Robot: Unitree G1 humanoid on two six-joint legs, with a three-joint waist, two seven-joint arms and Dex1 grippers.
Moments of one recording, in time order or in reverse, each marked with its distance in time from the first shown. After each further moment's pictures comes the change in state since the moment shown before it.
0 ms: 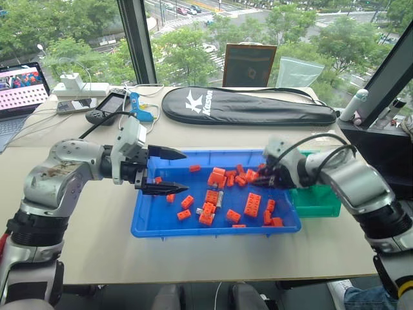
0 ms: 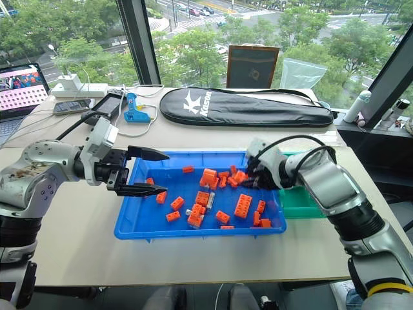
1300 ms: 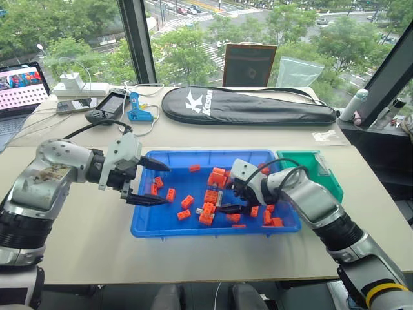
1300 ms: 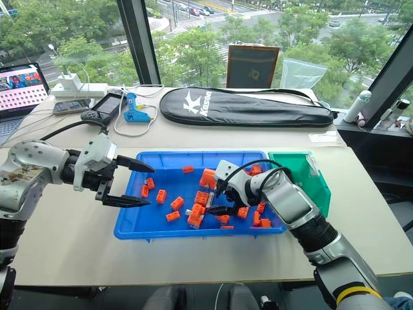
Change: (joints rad) left arm 0.059 0.155 -0.055 0.034 0.142 -0.105 -0.112; right arm 0.074 0.233 0.084 -0.059 0.008 -0.013 0.060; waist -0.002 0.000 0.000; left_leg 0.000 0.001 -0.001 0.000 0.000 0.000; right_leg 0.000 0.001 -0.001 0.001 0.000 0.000
